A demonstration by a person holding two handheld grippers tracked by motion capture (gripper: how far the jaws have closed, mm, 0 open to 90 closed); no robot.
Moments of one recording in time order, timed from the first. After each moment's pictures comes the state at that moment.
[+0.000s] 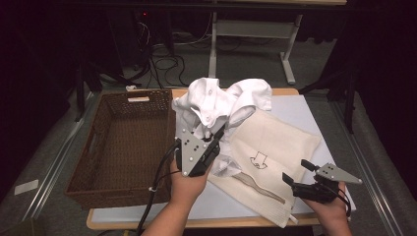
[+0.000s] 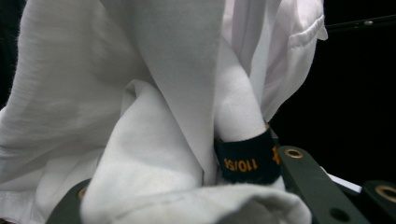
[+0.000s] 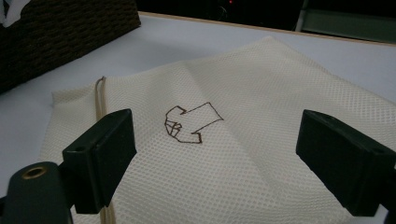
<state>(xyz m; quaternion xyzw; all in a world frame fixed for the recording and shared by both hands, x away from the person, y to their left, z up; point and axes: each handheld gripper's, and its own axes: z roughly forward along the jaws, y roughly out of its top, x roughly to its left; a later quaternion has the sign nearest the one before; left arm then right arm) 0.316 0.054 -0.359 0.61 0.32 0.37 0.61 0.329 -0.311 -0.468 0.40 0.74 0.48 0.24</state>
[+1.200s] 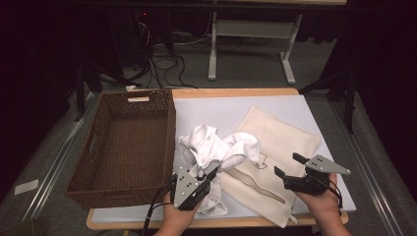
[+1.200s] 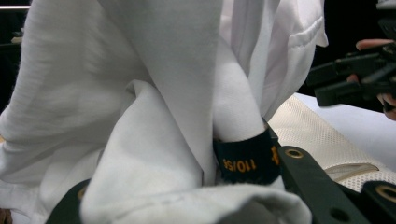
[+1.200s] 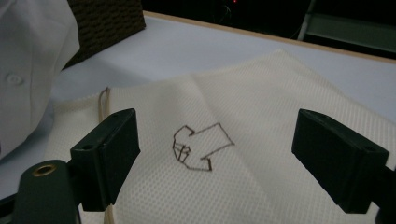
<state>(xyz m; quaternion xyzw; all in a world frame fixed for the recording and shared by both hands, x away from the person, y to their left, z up) 0.279 0.081 -0.454 0.68 0.33 0.29 0.59 0.346 -0.284 -0.452 0.38 0.76 0.47 0.24</state>
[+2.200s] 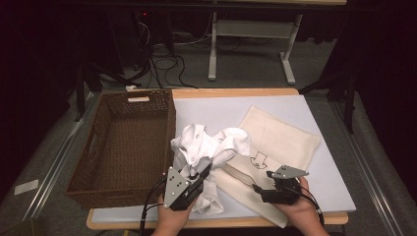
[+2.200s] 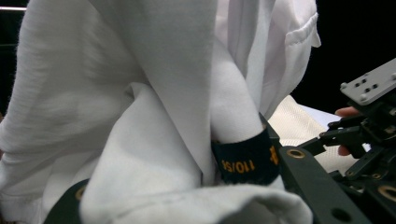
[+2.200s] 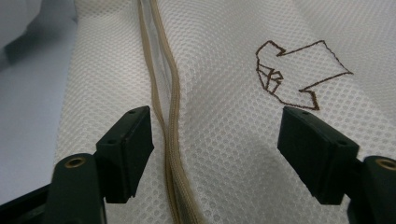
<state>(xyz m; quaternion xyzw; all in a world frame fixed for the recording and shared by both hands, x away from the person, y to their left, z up) 0.276 0.094 -0.450 0.66 0.35 0.29 0.60 0.341 -0.233 -0.504 0.37 0.84 0.37 0.16</state>
